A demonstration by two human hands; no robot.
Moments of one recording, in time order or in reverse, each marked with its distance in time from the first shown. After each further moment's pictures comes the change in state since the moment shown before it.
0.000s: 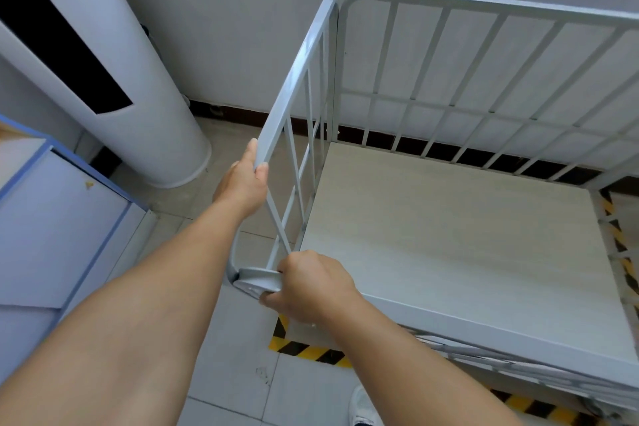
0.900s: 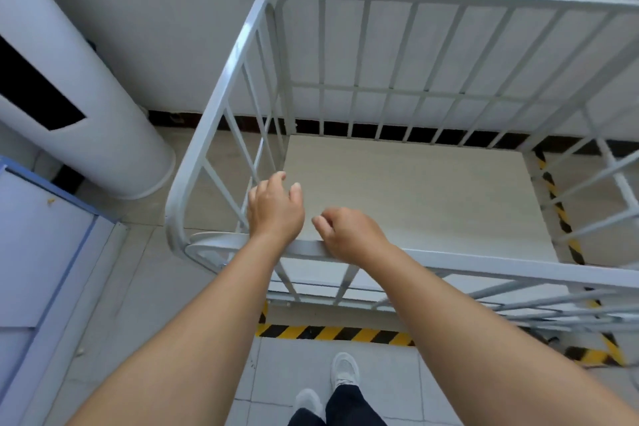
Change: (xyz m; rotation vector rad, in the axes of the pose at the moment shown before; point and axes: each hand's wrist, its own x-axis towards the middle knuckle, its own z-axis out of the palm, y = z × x) left_hand -0.145 0.097 0.065 -0.025 0.027 0.101; right_hand -0.080 0.111 -0.021 0.172 0.243 0.199
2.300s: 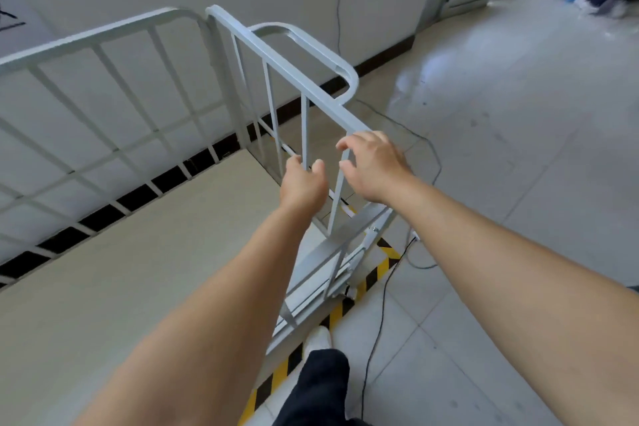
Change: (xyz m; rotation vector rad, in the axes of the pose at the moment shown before) left_hand -0.258 0.580 0.432 -0.231 -0.749 0.309; right_hand -0.290 0.610 -0.299 -0.032 0.585 0.677
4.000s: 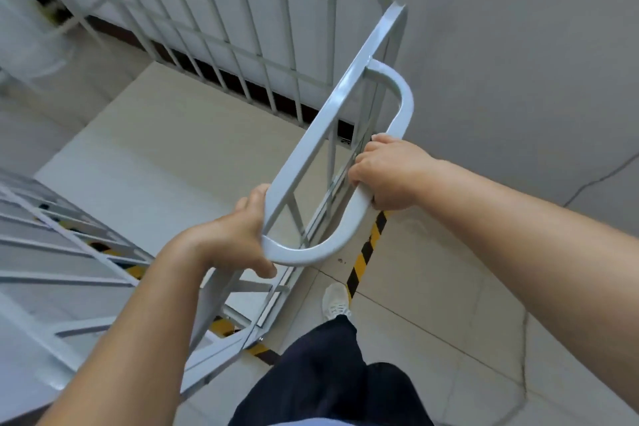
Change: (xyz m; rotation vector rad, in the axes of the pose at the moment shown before) left_hand 0.200 0.121 0.100 0.084 0.155 -0.636; right_hand 0.471 0.068 -0.011 -0.784 -0.387 -1.718
